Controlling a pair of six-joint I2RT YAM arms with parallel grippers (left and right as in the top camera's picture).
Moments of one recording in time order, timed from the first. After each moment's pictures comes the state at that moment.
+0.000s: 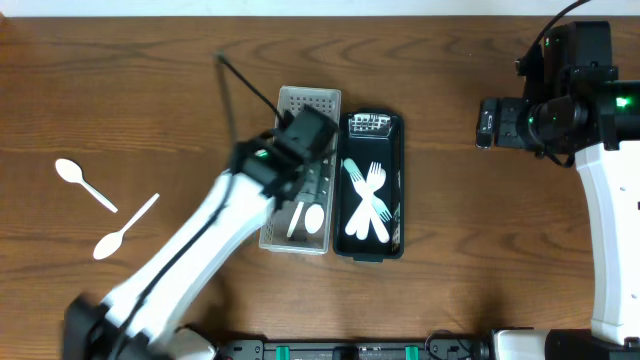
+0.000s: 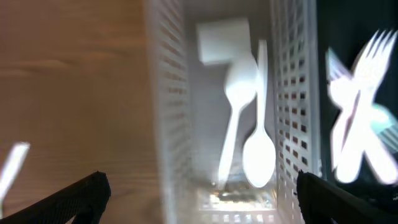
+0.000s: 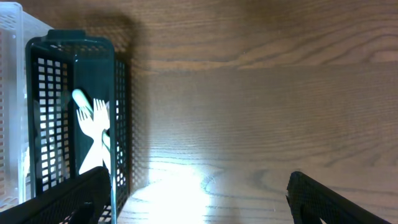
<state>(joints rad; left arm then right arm) -0.59 1.48 1.32 -1.04 -0.25 -0.37 0.04 1.52 1.74 -1.38 0.00 0.15</state>
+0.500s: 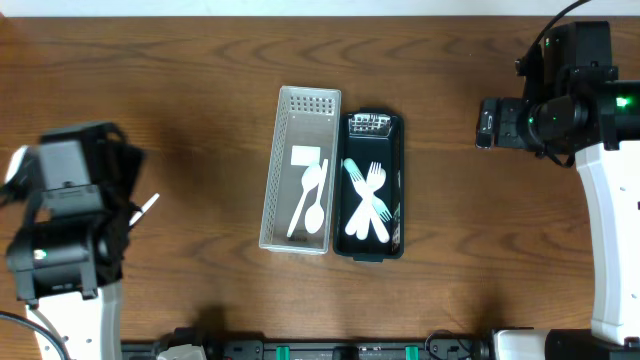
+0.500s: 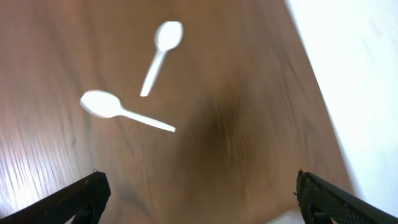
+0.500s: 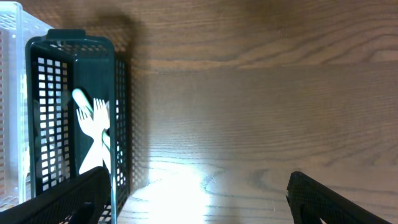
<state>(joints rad) 0.17 1.06 1.33 -1.19 -0.35 -1.12 0.04 1.52 1.74 -1.38 0.00 0.15</state>
